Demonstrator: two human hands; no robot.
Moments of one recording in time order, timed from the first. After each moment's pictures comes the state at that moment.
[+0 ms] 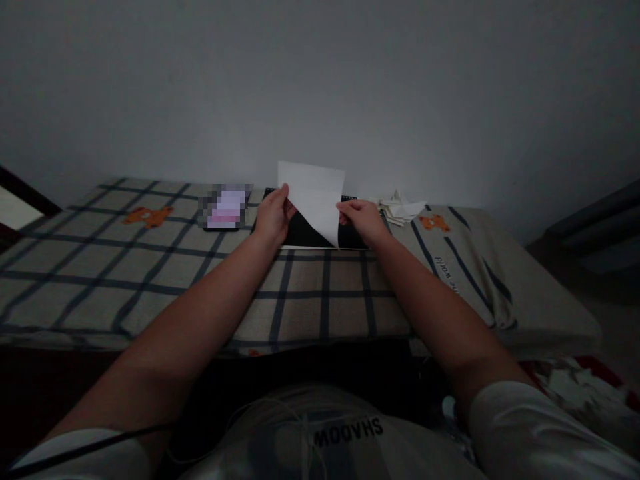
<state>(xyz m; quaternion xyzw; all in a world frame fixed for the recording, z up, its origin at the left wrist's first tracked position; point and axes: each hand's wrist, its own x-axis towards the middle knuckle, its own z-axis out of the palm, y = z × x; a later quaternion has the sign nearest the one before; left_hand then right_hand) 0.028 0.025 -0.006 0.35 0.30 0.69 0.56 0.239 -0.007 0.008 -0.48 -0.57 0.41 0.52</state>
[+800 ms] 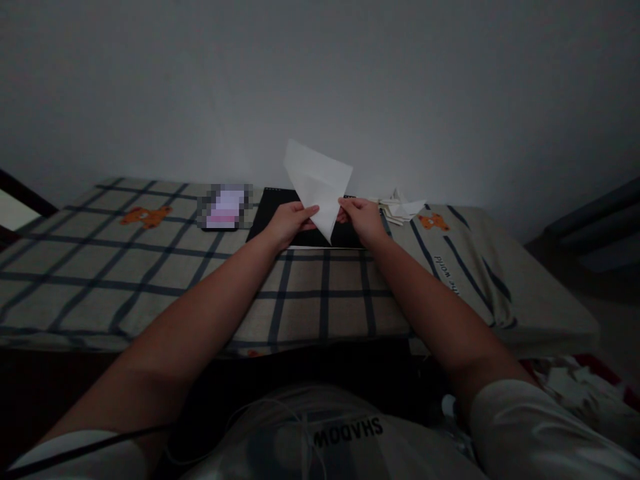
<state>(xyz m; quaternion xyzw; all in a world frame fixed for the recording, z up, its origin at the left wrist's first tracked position) 0.041 -0.002 0.000 0.49 0.35 0.50 0.62 0.233 -0.005 0.004 -0.46 -0.55 0.40 0.58</state>
